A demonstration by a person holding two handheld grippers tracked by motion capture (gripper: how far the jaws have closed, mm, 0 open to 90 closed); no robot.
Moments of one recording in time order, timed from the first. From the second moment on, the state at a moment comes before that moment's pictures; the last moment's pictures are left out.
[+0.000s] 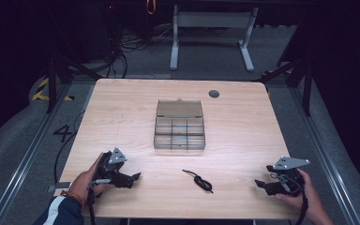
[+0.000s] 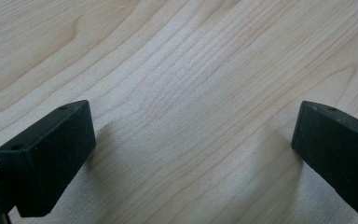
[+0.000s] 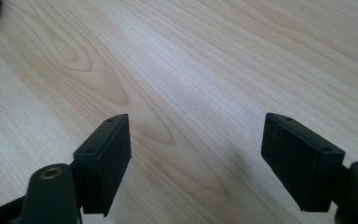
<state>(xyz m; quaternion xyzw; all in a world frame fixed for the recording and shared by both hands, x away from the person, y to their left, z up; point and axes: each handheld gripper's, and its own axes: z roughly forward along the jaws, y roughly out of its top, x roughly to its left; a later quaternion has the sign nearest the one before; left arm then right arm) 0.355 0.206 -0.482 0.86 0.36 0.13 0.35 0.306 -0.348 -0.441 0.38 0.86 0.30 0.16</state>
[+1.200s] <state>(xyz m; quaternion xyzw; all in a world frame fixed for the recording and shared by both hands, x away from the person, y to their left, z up) 0.355 0.206 -0.482 0.86 0.36 0.13 0.35 0.323 -0.218 -0.411 0.23 0.93 0.26 0.09</state>
